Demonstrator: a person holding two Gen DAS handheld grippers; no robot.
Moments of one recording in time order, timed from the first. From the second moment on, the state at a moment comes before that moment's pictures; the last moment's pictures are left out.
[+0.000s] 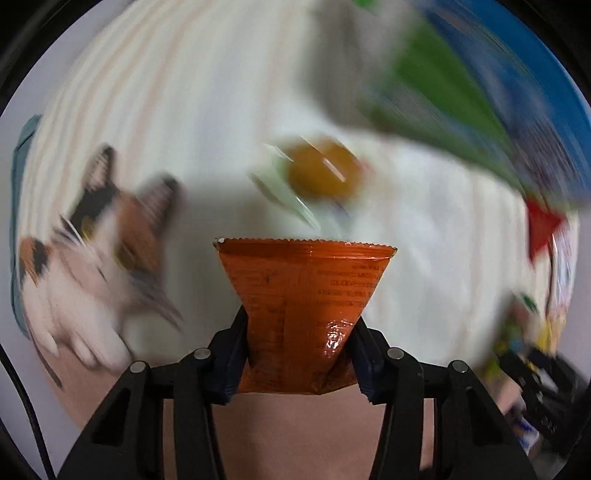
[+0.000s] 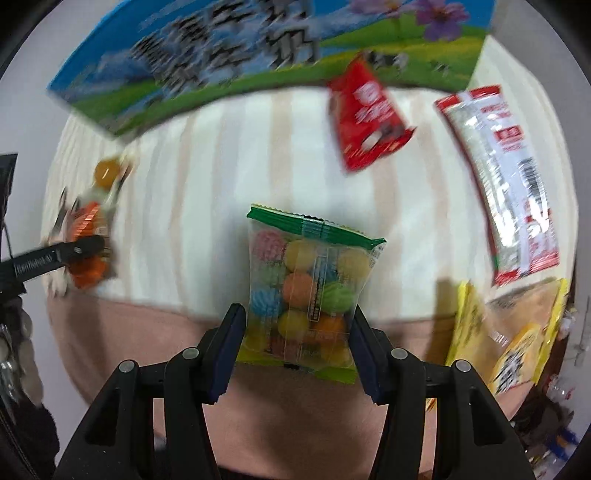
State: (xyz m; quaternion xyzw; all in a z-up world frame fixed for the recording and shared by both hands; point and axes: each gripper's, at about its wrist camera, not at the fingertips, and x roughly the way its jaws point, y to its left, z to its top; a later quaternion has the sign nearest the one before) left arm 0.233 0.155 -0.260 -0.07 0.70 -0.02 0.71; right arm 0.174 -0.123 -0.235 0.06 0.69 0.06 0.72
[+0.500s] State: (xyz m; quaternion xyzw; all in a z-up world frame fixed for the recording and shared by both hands) left arm 0.178 0.084 -0.291 -0.03 0.72 -0.04 0.69; right arm 0.146 -0.098 -0.257 0.06 0.71 0.07 0.70
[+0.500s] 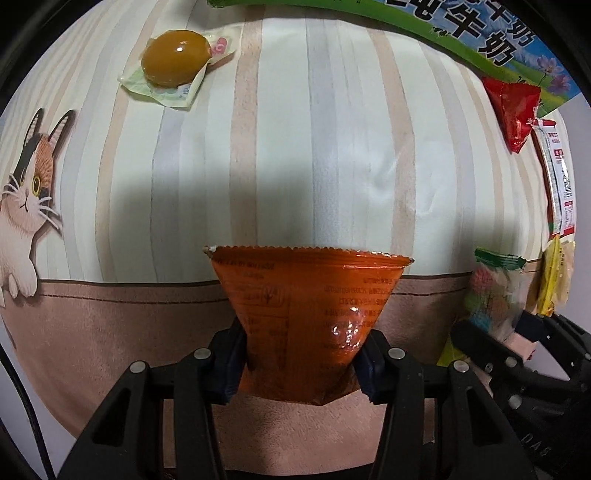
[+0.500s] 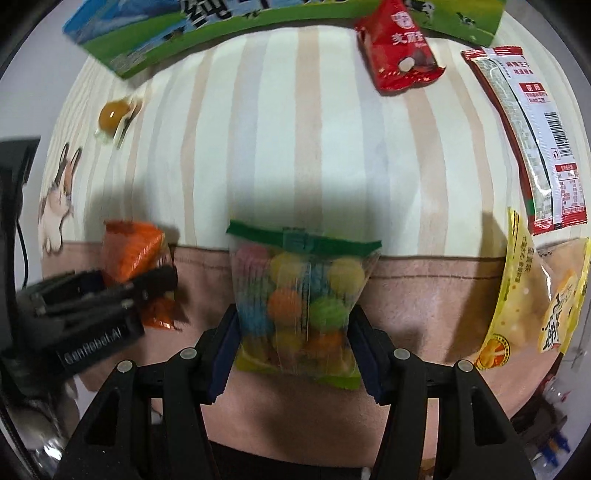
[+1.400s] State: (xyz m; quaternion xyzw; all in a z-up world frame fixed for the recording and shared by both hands) left arm 0.259 0.030 -0.115 -0.05 0.60 -0.10 0.79; right arm 0.186 -0.120 -0.129 0.09 0.60 0.10 0.79
